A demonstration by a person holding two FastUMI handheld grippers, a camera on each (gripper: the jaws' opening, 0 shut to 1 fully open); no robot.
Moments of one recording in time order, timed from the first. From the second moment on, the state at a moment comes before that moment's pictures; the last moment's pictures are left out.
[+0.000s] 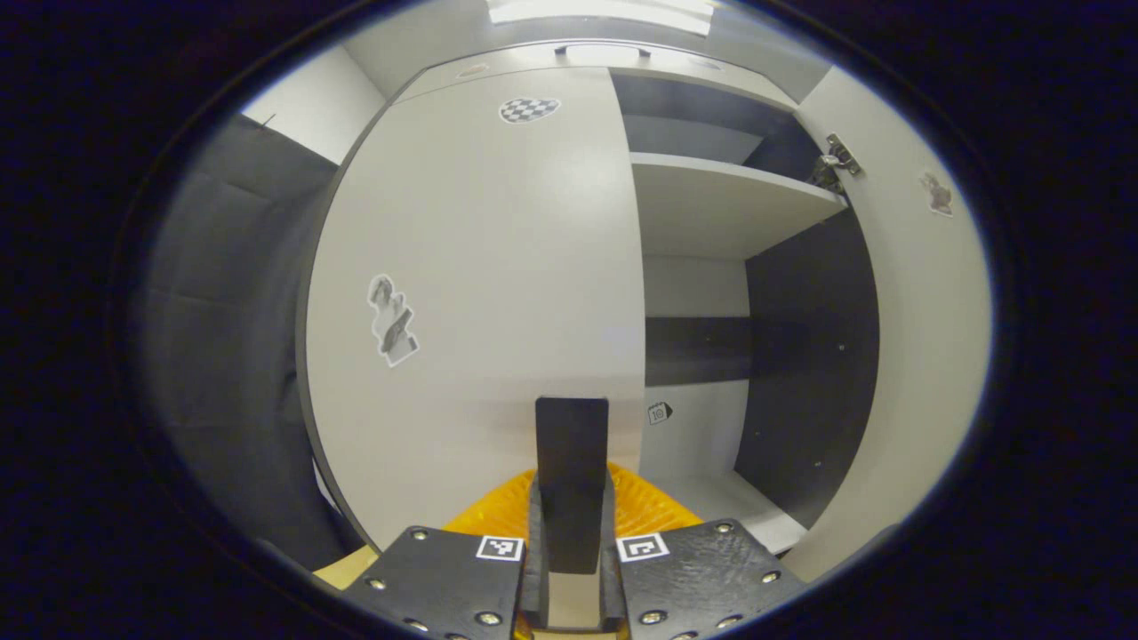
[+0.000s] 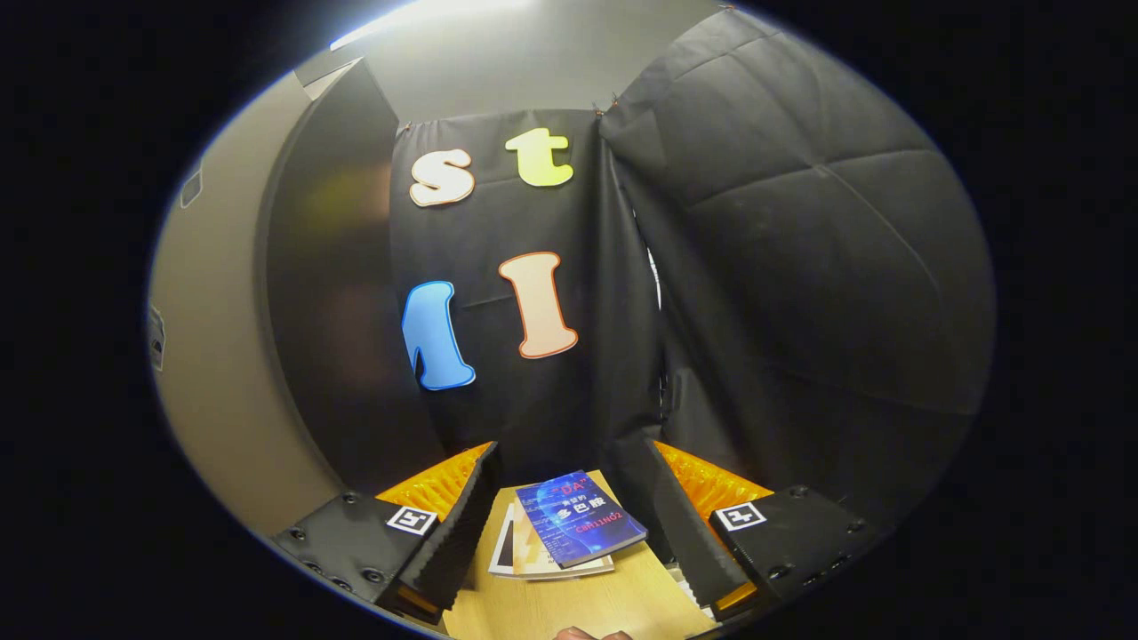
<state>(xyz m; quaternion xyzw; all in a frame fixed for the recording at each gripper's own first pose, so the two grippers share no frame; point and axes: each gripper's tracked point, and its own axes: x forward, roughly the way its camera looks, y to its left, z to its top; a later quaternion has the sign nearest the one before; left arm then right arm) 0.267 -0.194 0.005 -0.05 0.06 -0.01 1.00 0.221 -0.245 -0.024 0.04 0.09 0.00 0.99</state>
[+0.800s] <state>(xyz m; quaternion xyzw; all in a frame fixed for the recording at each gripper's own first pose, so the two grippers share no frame) 0.234 -0.187 0.013 -0.07 0.05 -0.05 0.99 0.192 -0.211 -0.015 0.02 0.09 0.01 1.00</state>
